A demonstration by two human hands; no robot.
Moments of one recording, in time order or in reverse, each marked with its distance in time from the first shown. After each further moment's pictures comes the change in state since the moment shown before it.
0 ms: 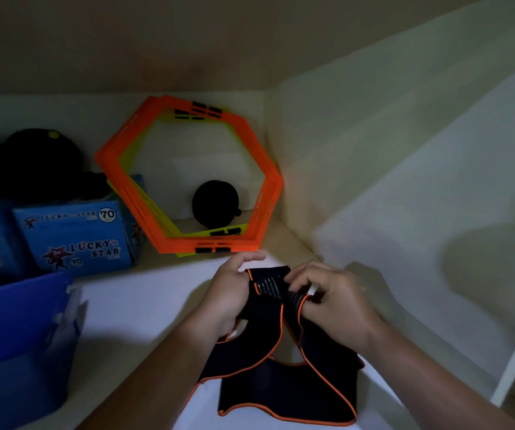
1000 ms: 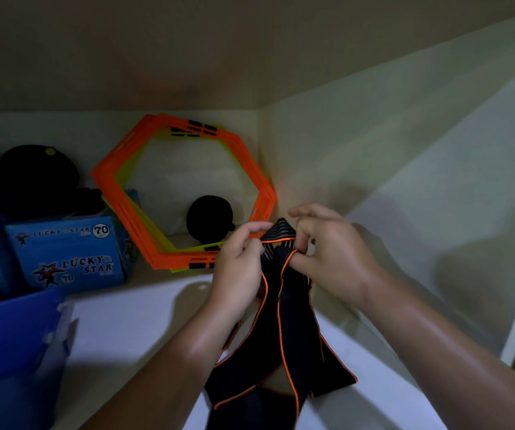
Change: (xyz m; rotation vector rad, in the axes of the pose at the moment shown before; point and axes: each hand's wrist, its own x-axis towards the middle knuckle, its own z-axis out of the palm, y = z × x) left_hand -0.004 0.055 0.023 -0.085 0.114 0.466; right_hand 0.064 -0.061 -0.051 -0.356 0.079 -0.080
